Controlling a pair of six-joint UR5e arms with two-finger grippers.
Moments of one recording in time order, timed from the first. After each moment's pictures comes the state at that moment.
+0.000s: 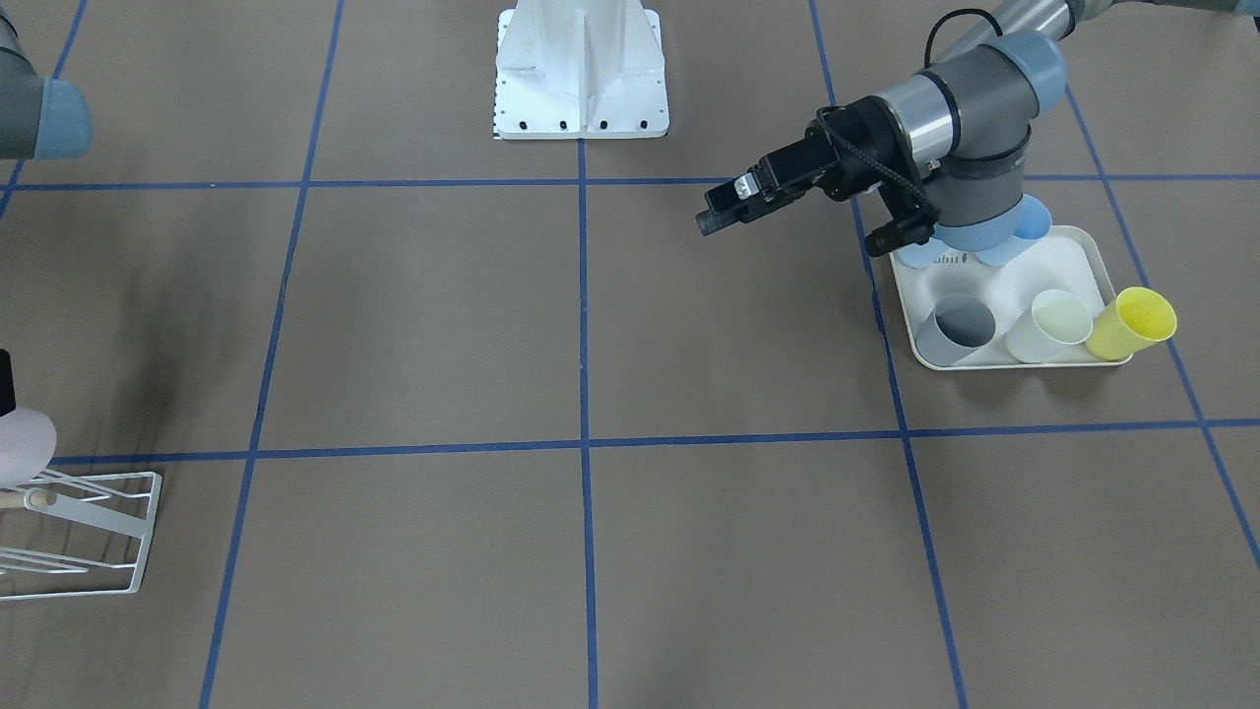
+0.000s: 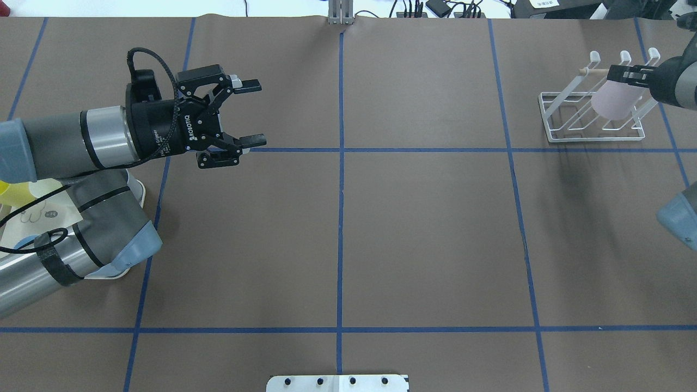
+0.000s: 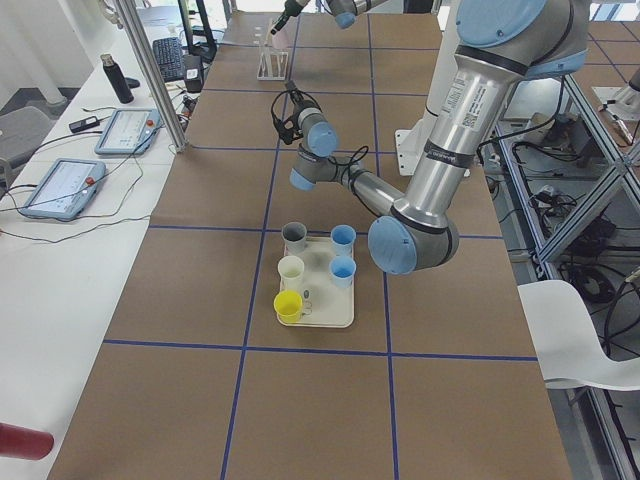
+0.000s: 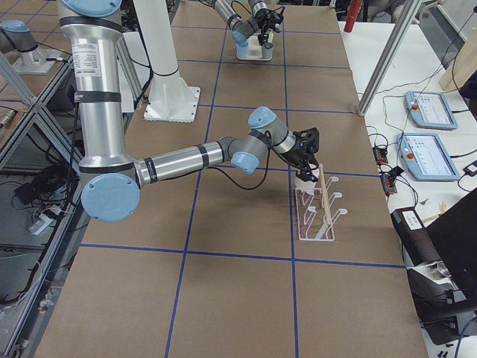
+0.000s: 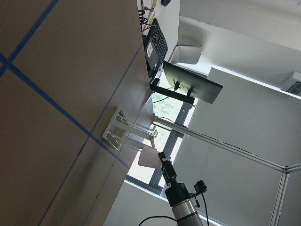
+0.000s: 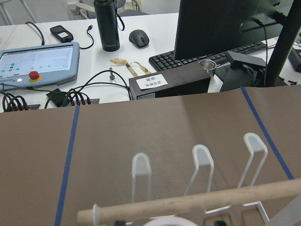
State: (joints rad) left arm -0.72 -2.01 -1.55 -3.29 -1.84 -2.38; right arm 1.05 -1.51 1.71 -0.81 1.61 0.99
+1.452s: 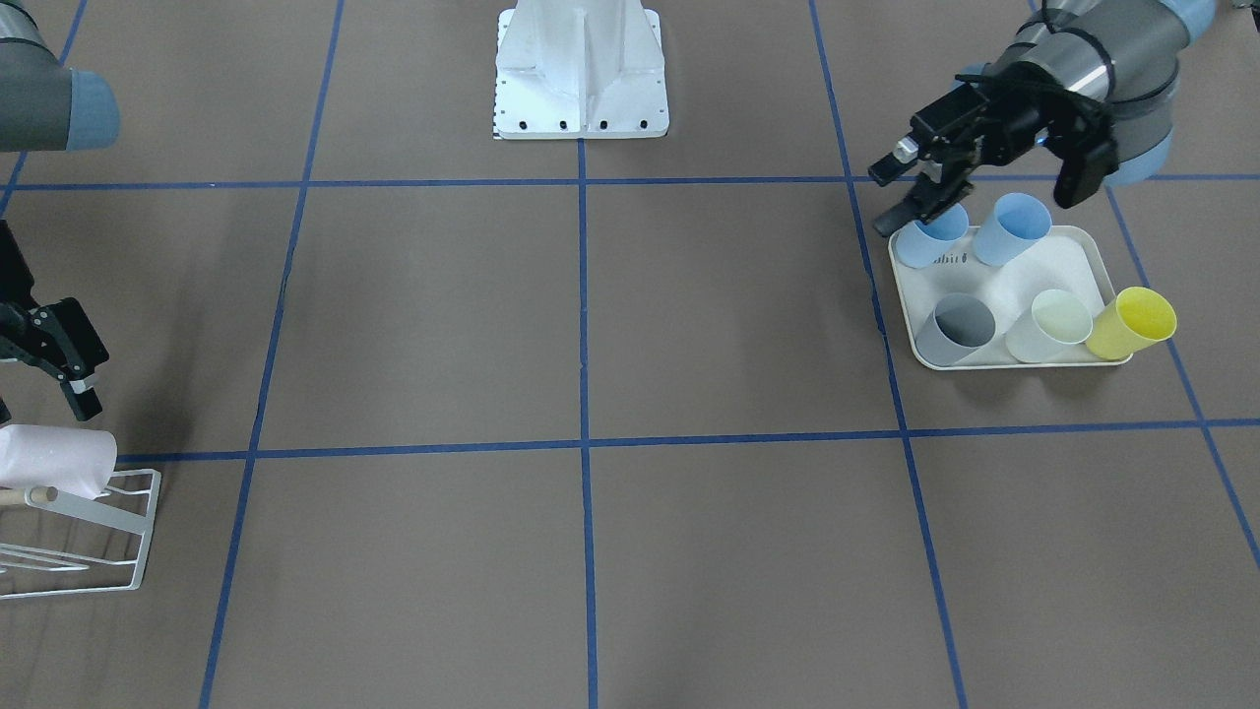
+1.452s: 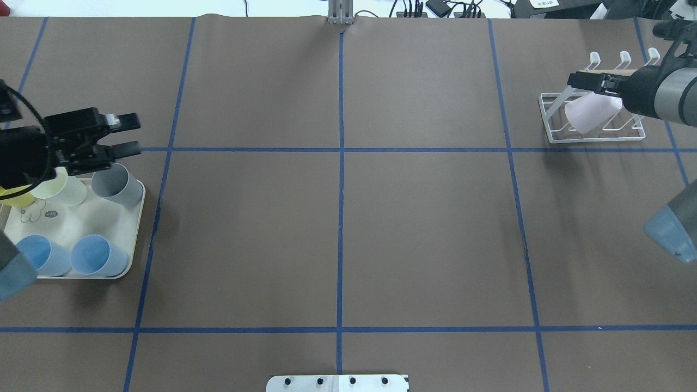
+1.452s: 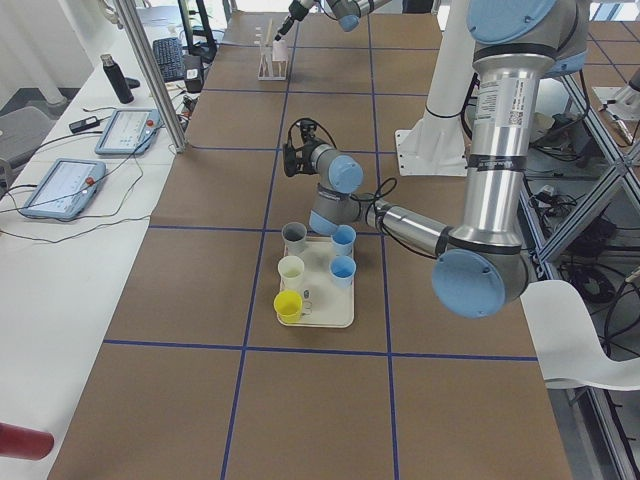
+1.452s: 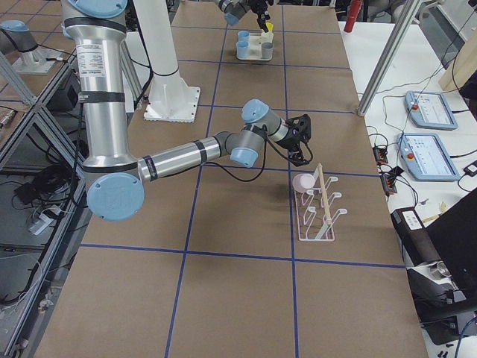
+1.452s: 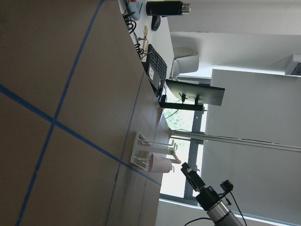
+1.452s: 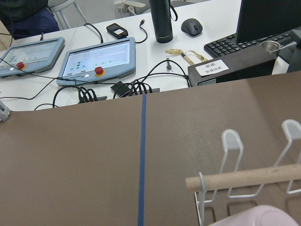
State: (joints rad) left arm -0.85 -1.57 -1.76 -3.23 -1.86 -1.68; right arm 0.98 -1.51 1.79 -0.73 1.69 1.10
